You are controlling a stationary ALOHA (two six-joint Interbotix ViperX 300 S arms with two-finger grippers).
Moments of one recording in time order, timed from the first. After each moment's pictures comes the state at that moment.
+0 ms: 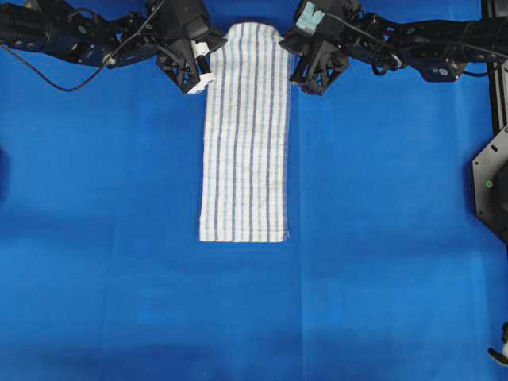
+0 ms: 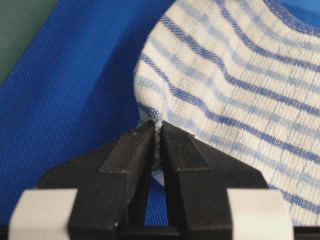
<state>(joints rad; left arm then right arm) 0.49 0.30 0.62 -0.06 -0.33 0.18 -0.52 0.17 0.69 0.10 -0.19 -0.07</state>
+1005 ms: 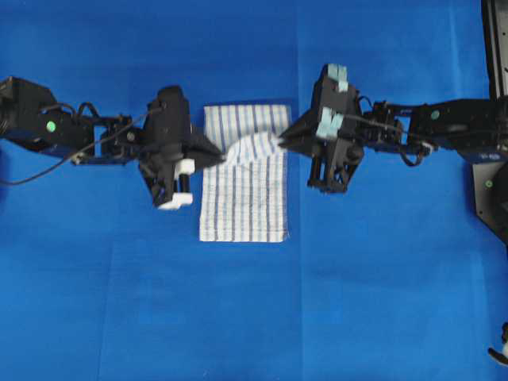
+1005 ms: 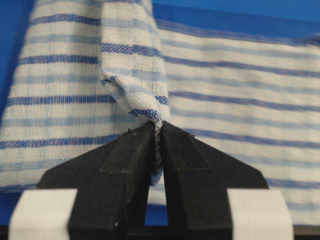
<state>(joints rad) 0.04 0.12 0.82 -0.06 -0.36 0.01 -0.11 -0.03 0.87 0.17 -0.18 0.06</state>
